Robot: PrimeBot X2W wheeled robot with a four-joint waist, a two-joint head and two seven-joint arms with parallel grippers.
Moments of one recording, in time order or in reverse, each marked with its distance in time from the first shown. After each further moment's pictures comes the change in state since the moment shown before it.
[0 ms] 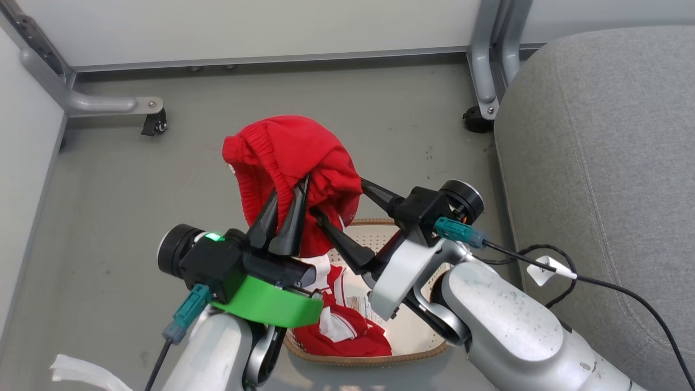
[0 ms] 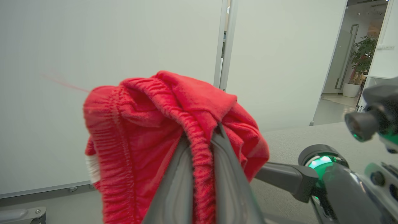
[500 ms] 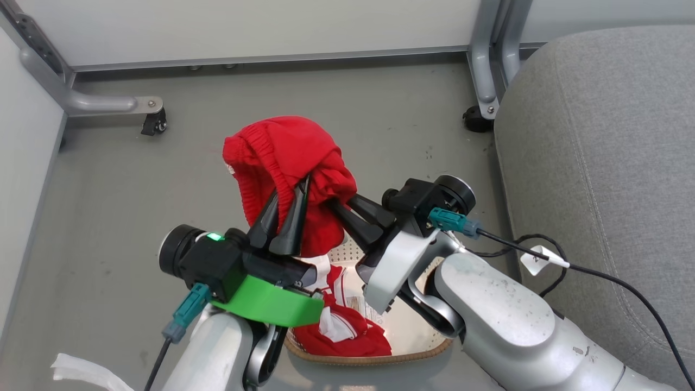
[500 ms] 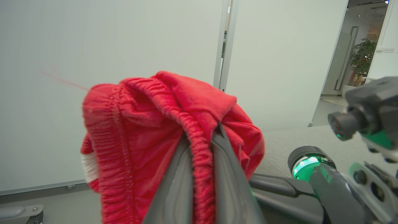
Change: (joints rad) left arm -0.002 0.000 -0.006 0.002 -0.013 0.003 0.000; right arm -0.069 0.004 0.062 0.083 0.081 0.000 -0.044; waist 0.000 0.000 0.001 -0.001
